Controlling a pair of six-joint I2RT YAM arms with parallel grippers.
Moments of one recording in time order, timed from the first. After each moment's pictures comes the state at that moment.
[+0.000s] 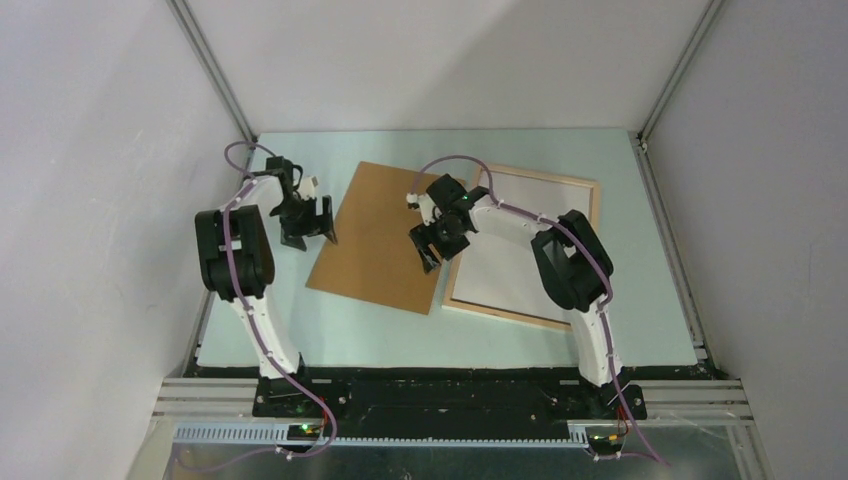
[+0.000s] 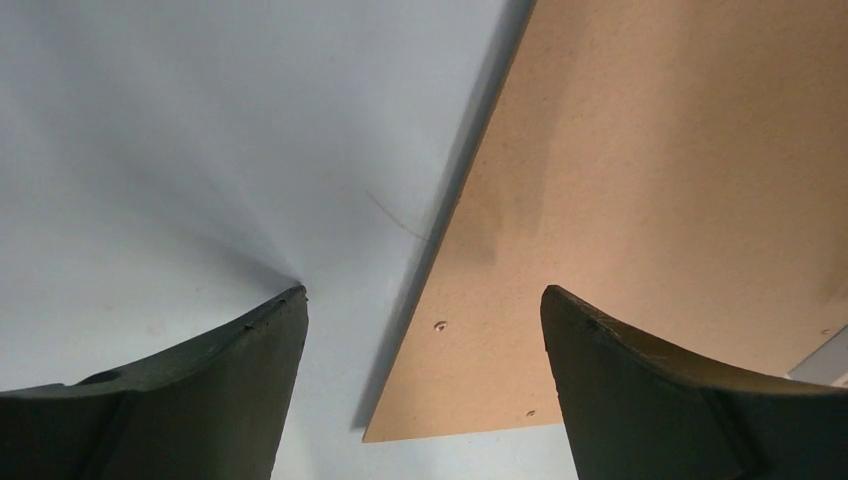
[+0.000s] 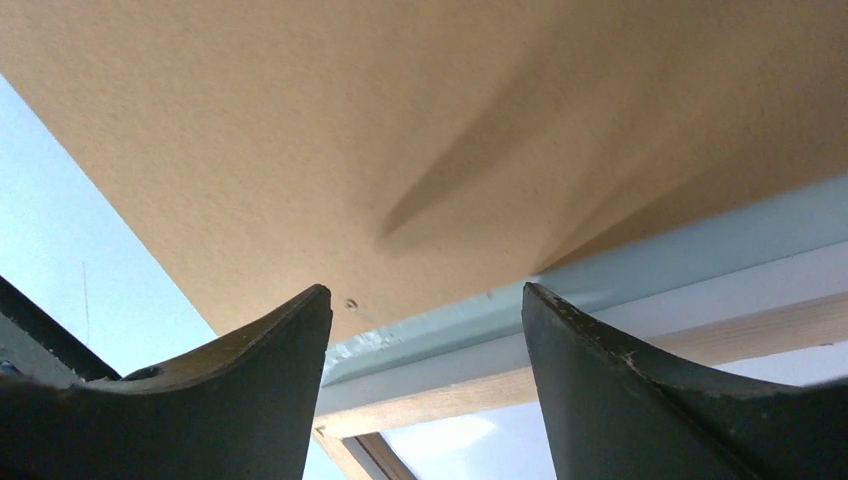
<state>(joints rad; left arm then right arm) 0.13 2.00 1.43 -0.82 0.24 0.03 0.70 2.14 1.64 -0.66 -0.30 0.00</state>
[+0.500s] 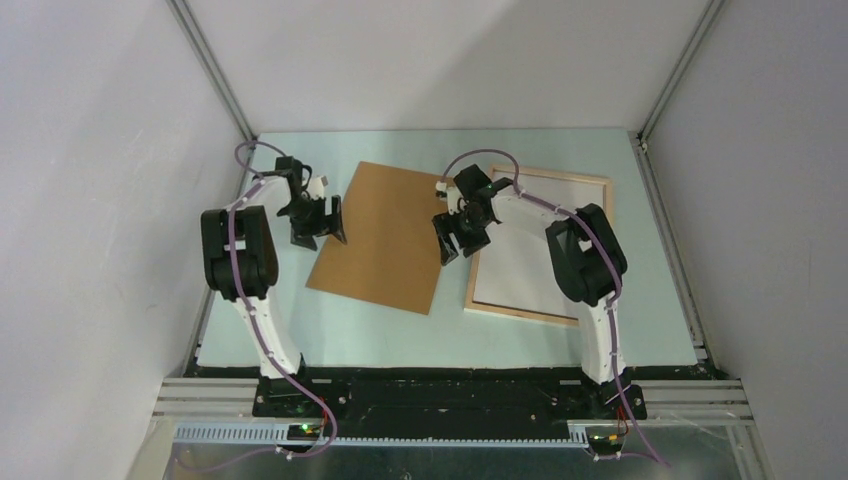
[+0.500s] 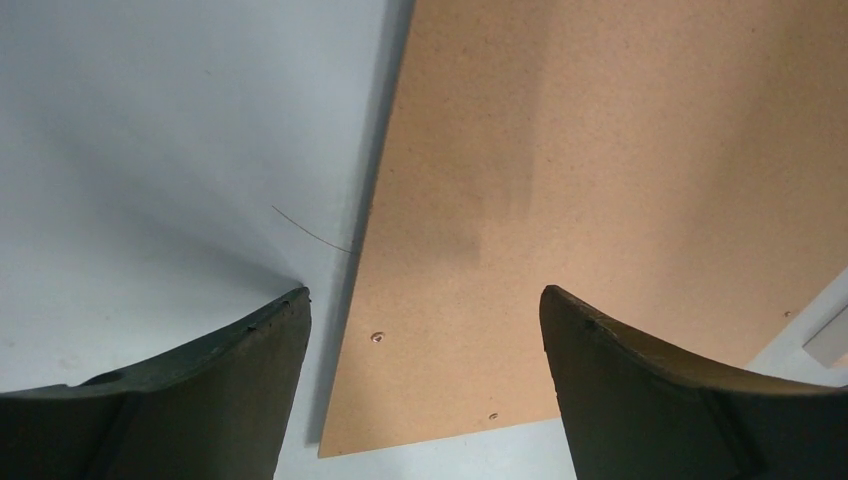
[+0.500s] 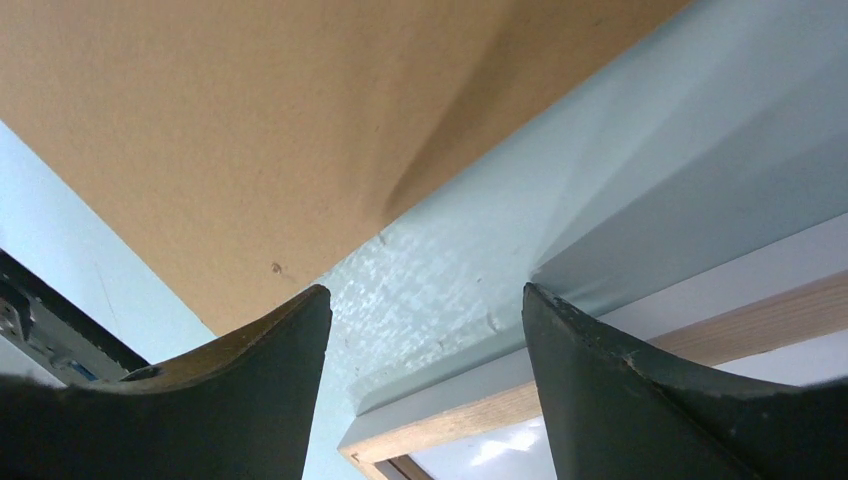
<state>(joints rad) 0.08 2.01 1.44 -0.81 0.29 0.00 0.56 2.09 1.55 -0.67 -0.37 0.08</state>
